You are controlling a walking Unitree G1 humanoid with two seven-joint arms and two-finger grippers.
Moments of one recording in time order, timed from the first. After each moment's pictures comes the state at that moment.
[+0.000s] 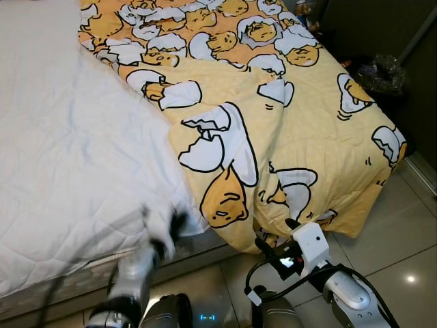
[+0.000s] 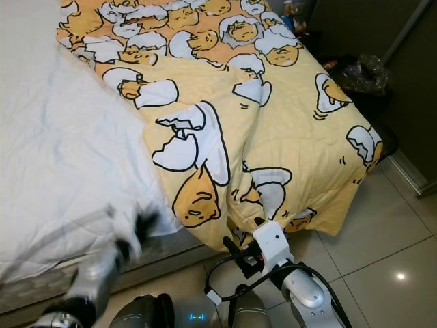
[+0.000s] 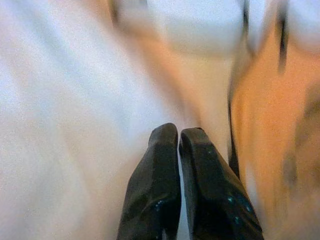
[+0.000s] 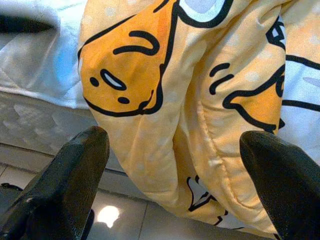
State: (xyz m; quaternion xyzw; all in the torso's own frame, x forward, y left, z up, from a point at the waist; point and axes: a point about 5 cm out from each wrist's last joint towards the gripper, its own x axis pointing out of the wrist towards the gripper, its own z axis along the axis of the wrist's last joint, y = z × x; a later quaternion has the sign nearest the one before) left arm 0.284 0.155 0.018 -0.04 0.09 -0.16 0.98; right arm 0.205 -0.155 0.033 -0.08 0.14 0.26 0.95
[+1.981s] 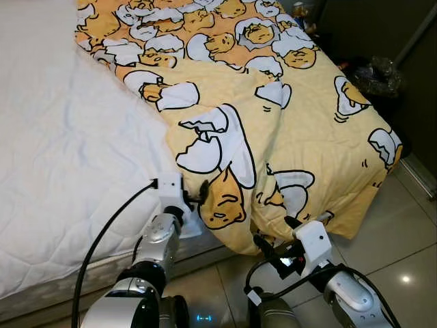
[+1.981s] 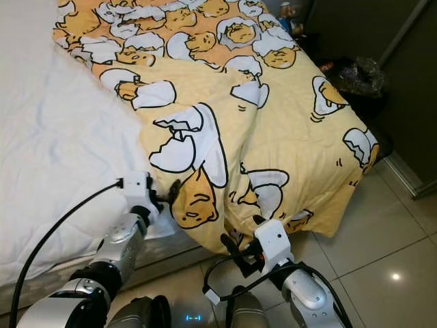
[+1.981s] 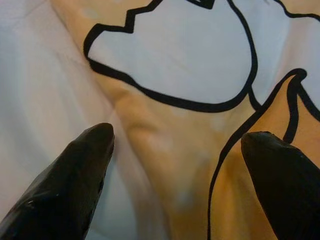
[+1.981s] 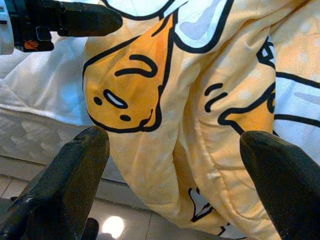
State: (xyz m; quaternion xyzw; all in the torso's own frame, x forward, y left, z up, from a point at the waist) left arm 0.316 0.118 0.032 -0.09 0.12 -0.10 0.98; right arm 0.202 -0.152 0.043 -0.05 0.12 0.27 0.95
